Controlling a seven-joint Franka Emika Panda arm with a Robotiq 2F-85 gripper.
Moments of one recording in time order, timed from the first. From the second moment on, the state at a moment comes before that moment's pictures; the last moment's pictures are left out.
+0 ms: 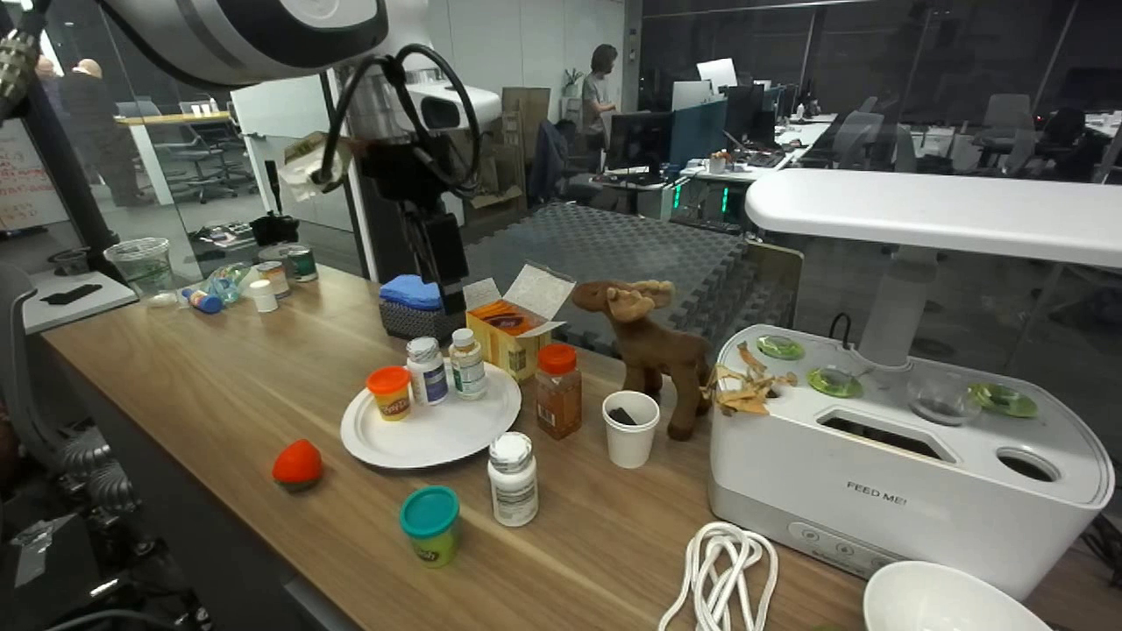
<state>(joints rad) 0.08 0.03 0.05 -2.23 -0.10 2.34 0.50</state>
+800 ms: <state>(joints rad) 0.07 0.09 0.05 -2.20 -0.09 2.34 0.40</state>
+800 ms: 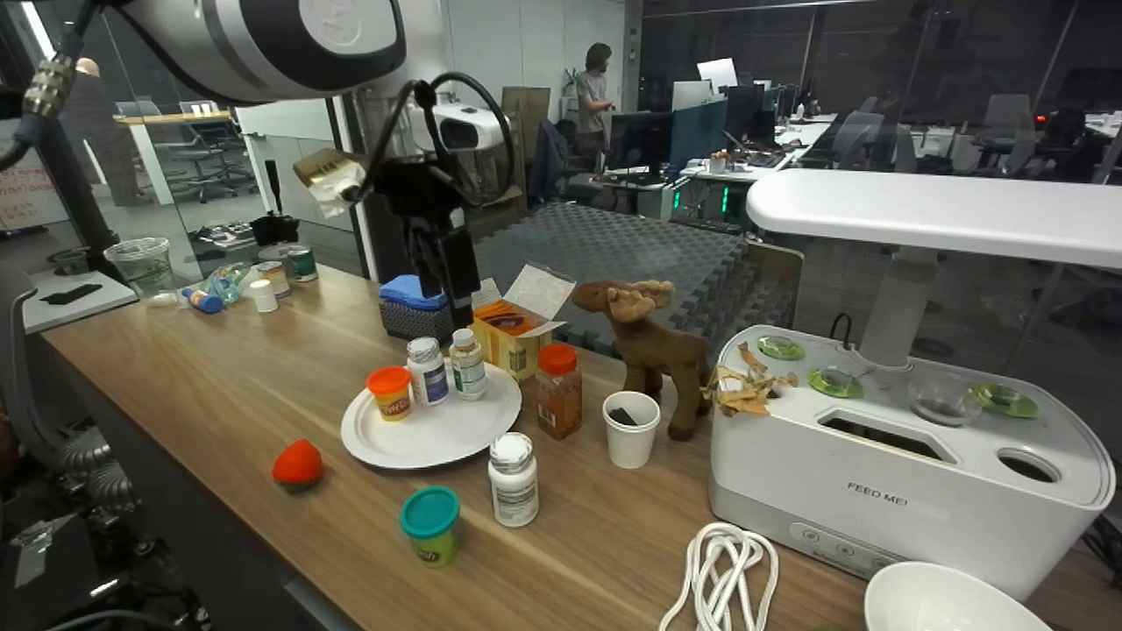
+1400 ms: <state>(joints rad) 0.06 0.29 0.00 -2.09 -0.10 2.44 0.27</state>
